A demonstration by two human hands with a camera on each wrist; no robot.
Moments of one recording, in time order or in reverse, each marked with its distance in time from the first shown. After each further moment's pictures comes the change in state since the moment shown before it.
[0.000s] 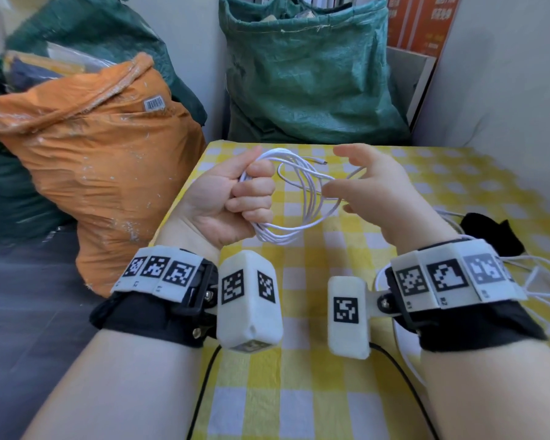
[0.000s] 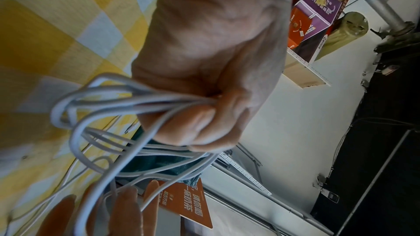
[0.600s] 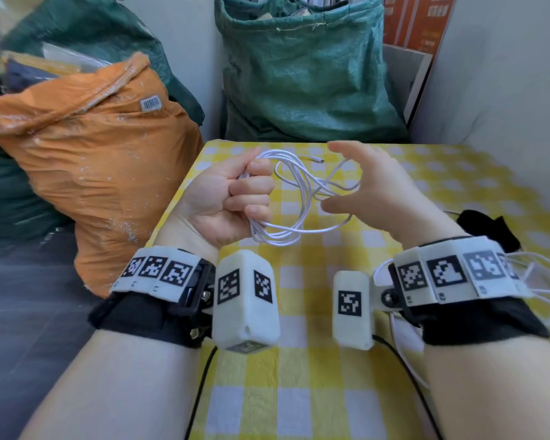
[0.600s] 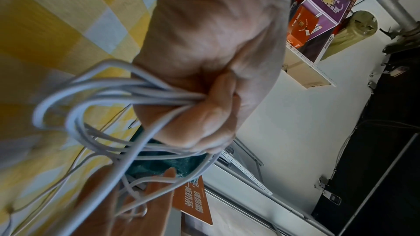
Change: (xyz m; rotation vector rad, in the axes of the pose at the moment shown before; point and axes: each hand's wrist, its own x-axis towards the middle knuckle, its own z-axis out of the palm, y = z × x) left_hand 0.001 0.000 0.000 -0.121 -0.074 -0.064; right_hand 0.004 0.011 -0.011 -0.315 -0.032 -0.175
